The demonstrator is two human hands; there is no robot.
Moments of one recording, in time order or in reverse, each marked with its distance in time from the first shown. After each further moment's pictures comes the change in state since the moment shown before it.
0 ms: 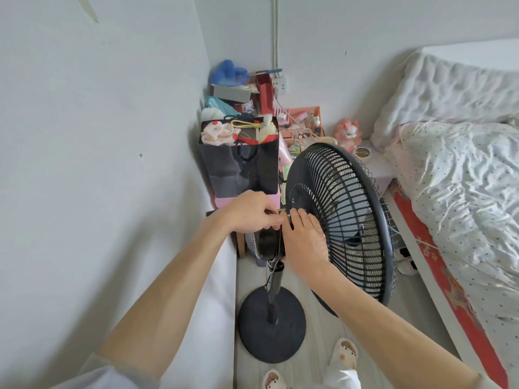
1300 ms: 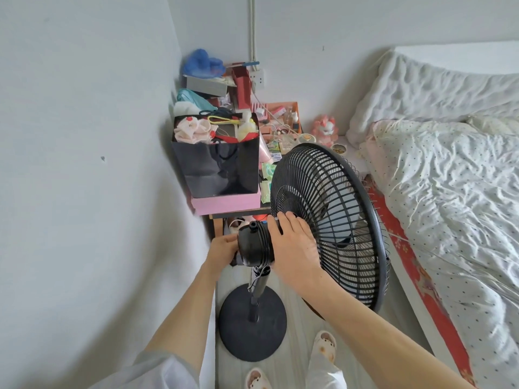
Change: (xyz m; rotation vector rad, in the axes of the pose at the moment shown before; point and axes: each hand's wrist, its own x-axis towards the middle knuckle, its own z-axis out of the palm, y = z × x) left_hand 0.043 -0.091 0.135 -1.075 0.297 -0.462; right_hand 0.003 0.008 -0.002 -0.011 -0.003 0.028
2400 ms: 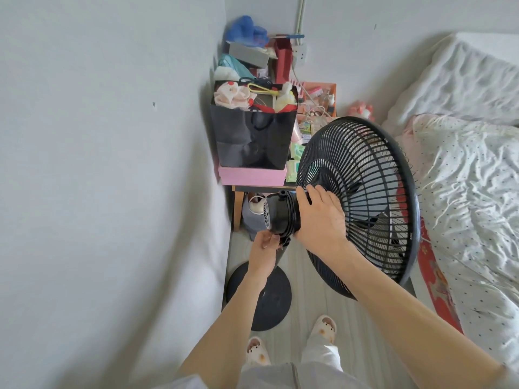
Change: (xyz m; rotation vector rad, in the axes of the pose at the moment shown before) left_hand -0.064 -0.065 0.052 -0.237 0.099 -0.041; right_hand -0.001 -0.003 -0.005 -0.084 0.002 -0.041
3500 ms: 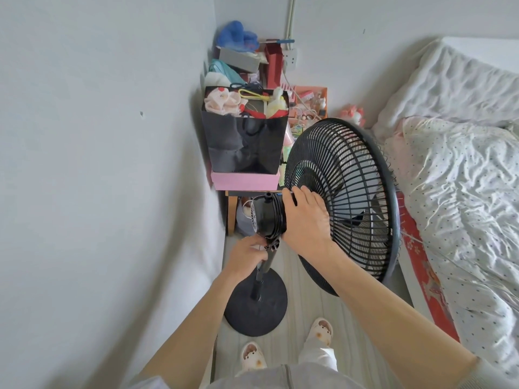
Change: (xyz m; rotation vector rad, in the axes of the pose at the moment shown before) left_hand 0.014 0.021 -0.036 0.422 -0.179 0.155; right_hand 0.014 -0.008 0.004 0.070 0.042 -0.005
